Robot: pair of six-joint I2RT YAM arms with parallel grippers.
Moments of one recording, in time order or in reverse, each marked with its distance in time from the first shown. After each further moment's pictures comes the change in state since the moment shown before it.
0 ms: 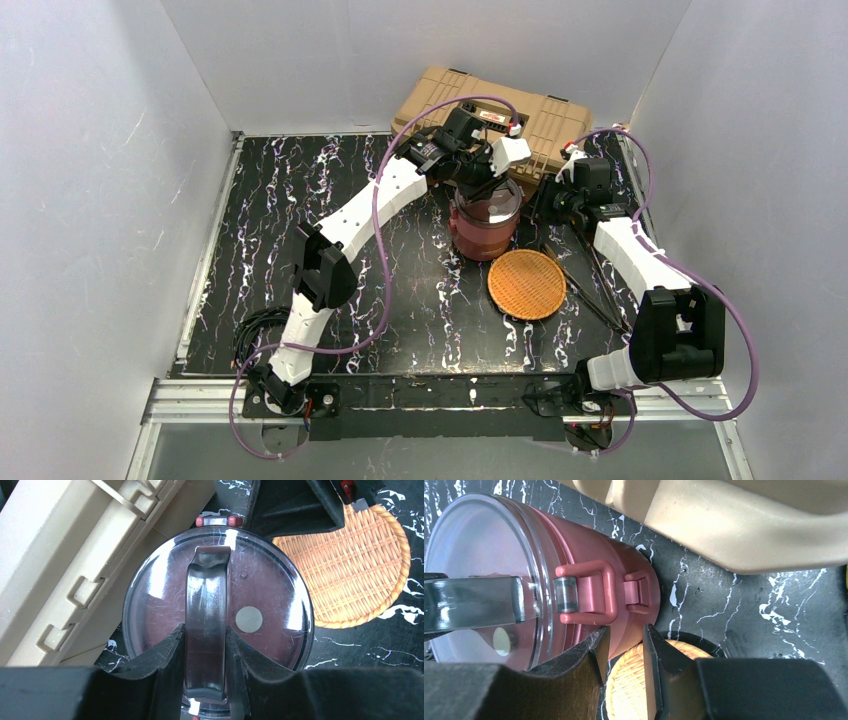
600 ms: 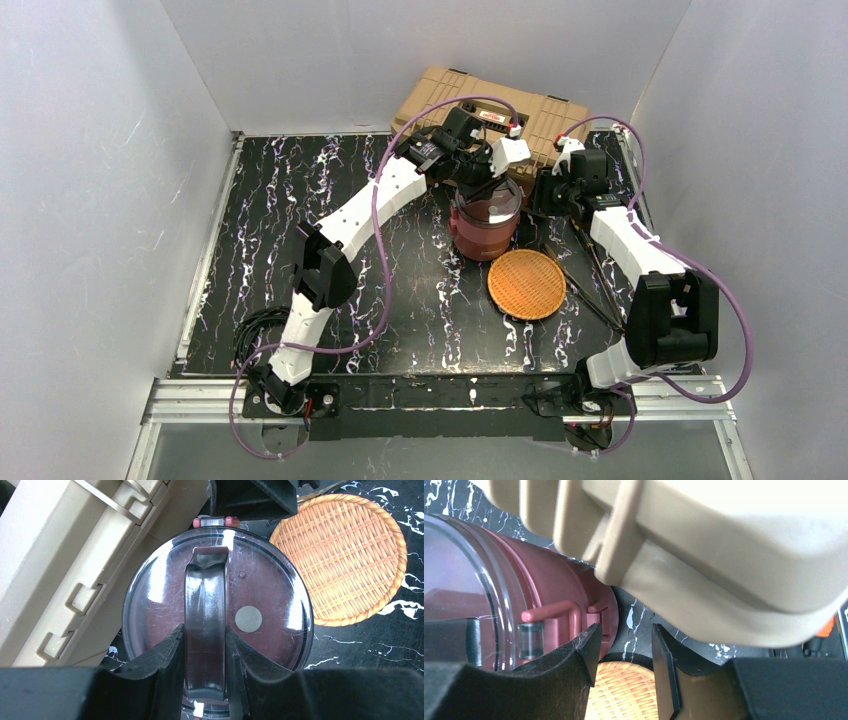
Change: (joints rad) left arm 0.006 0.001 -0.002 0.000 0.035 0.031; right arm 0.003 0.081 0.074 0.011 0.100 -0.218
